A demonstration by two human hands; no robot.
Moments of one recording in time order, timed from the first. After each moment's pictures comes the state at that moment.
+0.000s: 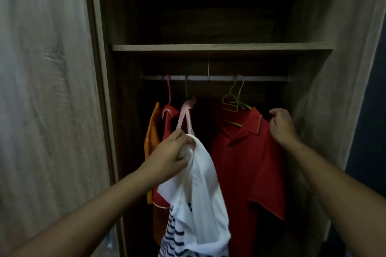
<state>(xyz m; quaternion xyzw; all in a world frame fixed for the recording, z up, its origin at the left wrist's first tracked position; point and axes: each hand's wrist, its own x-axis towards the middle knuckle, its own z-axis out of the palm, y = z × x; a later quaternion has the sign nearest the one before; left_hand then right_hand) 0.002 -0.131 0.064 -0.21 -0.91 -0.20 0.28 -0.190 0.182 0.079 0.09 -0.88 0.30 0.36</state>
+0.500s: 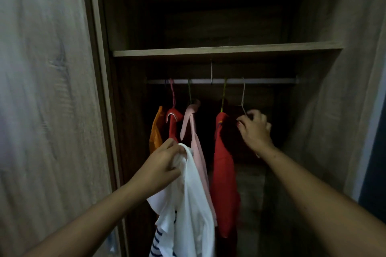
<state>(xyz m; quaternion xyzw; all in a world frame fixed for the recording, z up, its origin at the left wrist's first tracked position) 0.001 -0.138 0.052 -0.17 -0.93 -0.20 0.27 -0.192 0.110 0.070 0.15 -0.91 0.21 0.32</state>
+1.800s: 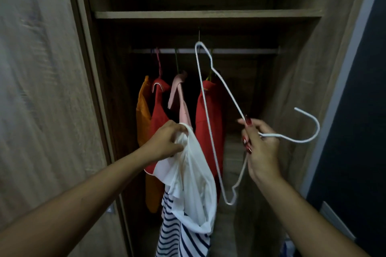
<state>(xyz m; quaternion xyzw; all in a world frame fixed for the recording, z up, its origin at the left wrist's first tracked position) 0.000 -0.121 0.029 -0.15 -0.93 -0.29 0.14 -0.003 0.110 0.011 0.19 -0.52 0.79 0.26</state>
